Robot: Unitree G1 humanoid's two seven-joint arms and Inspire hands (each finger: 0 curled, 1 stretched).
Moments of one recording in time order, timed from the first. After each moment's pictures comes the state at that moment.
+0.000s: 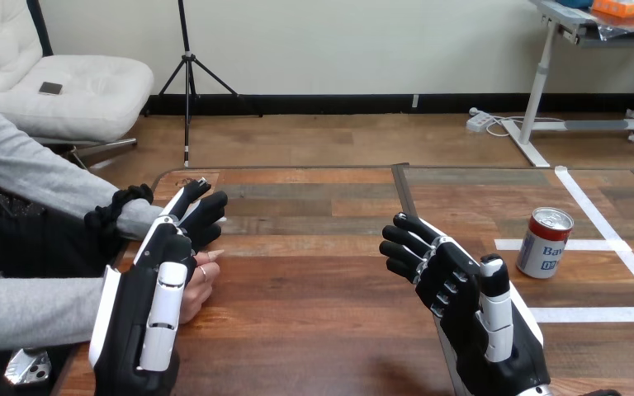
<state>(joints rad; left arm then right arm) 0.27 0.06 0.01 0.11 -0.11 -0.72 -0.18 0.14 -0.08 -0.03 0.26 0.31 -0.45 0.53</state>
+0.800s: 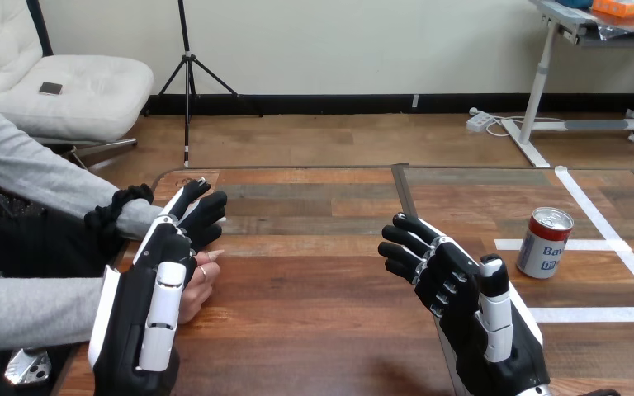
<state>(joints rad) 0.27 0.06 0.01 0.11 -0.13 -0.72 -0.19 0.14 -0.08 -0.03 0.26 0.31 -0.45 0.53</state>
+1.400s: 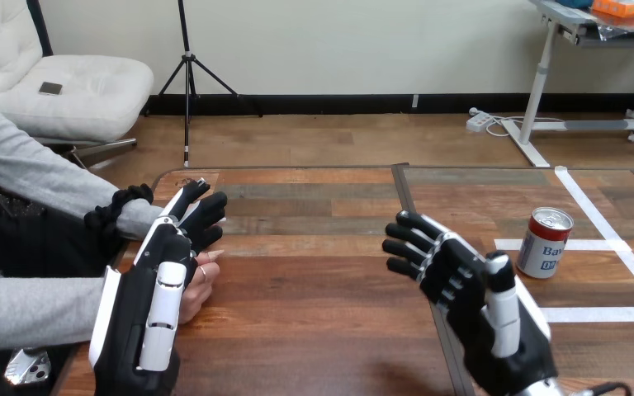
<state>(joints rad) 0.28 0.06 0.01 0.10 -0.13 -0.71 -0.19 0.12 -0.10 -0.05 0.26 0.32 -0.44 0.55</state>
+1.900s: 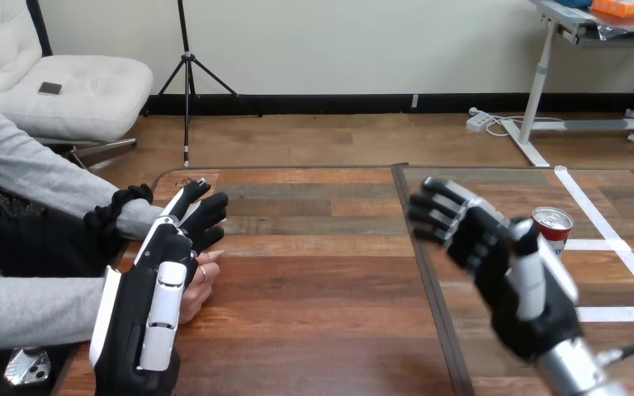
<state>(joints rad) 0.27 0.06 0.01 0.11 -0.13 -0.71 -0.19 -0.02 -0.19 -0.12 0.31 0.32 -0.42 0.54</state>
